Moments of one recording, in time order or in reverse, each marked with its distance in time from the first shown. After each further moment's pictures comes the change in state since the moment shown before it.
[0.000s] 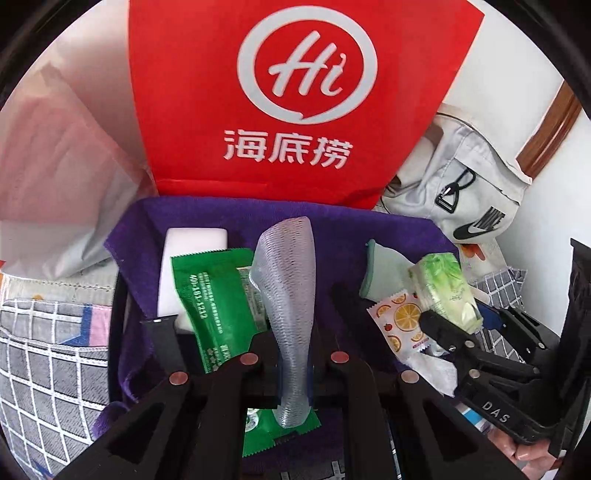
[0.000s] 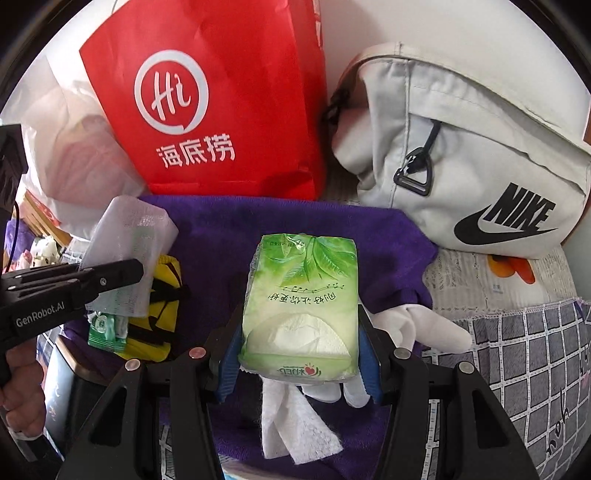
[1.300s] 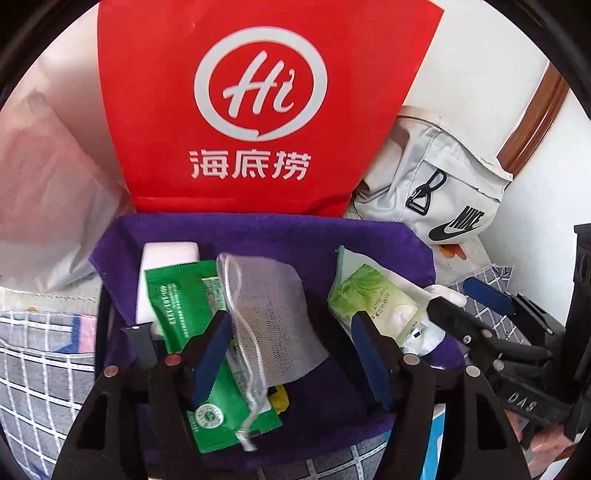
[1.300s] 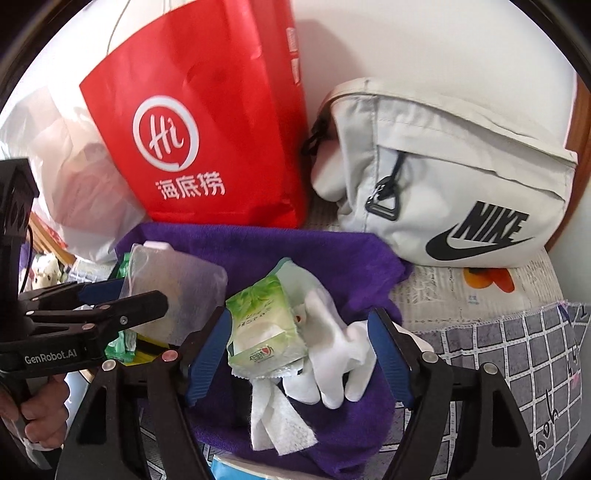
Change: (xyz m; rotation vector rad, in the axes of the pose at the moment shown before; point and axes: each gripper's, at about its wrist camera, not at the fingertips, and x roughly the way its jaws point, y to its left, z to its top) left arm -0.007 -0.024 -0.006 0.054 -0.069 -0.008; right arm -0.032 -0.033 0.003 0.062 -0.074 0.003
